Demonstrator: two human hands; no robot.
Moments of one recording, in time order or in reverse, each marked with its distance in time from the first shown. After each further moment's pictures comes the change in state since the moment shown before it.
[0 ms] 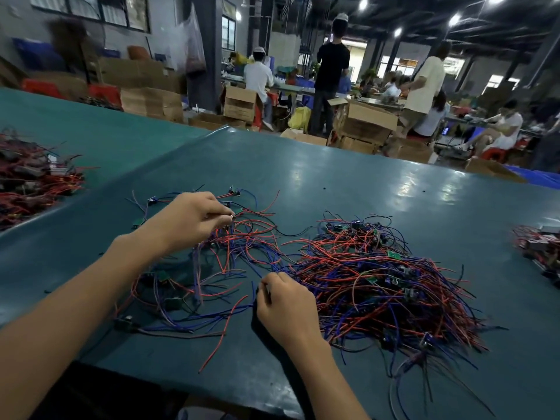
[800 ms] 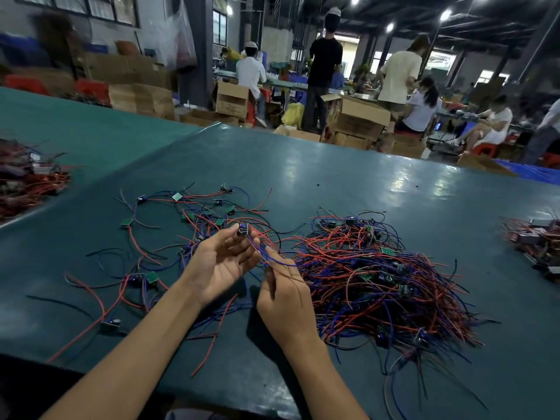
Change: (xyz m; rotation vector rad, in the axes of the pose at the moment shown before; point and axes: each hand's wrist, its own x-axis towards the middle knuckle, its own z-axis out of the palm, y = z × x) left_hand -0.020 0.037 0.095 -2.015 -0.050 -0.692; right_hand -0.002 -0.002 -0.006 0.323 0.268 0.002
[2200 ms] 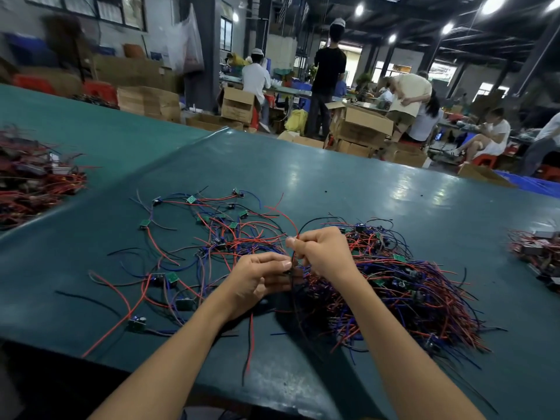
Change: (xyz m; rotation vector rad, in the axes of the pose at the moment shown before) left_hand -0.009 -0.031 0.008 0.460 -0.045 0.023; right_hand 0.092 0.013 -0.045 0.168 -0.262 0.346
